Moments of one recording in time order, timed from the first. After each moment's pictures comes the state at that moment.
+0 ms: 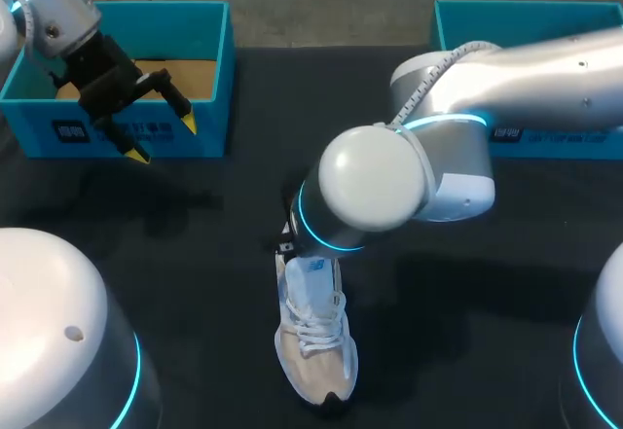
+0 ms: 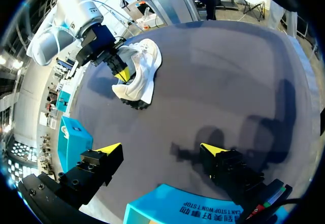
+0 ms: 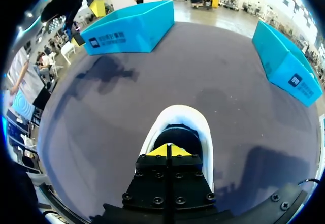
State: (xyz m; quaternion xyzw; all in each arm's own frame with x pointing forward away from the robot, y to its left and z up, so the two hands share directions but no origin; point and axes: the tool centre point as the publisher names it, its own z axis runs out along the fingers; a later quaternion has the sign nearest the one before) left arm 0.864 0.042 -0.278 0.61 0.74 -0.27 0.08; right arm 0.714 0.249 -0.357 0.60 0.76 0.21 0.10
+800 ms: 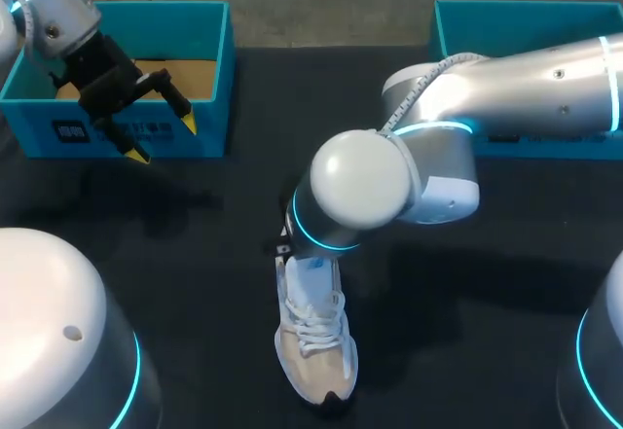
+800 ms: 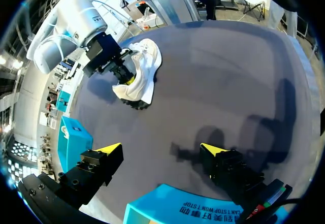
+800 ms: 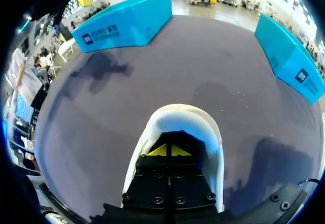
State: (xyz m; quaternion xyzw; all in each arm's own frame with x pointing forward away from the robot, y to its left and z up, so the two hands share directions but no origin) left arm 0.864 0.043 -0.278 0.61 0.74 -0.27 0.08; right arm 0.728 0.254 -0.389 0.61 0.76 0.20 0.10
